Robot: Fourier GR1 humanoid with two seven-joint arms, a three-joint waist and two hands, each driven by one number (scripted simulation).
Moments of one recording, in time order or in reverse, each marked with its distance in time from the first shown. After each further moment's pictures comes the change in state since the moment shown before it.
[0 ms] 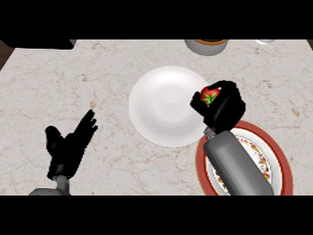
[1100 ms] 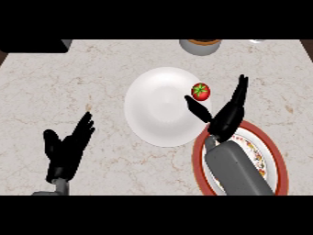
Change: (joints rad) left arm 0.022 -0.010 0.014 -0.003 -0.013 0.013 -0.018; right arm 0.081 -0.018 0.025 -0.050 -0.844 -0.368 -0.661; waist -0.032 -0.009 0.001
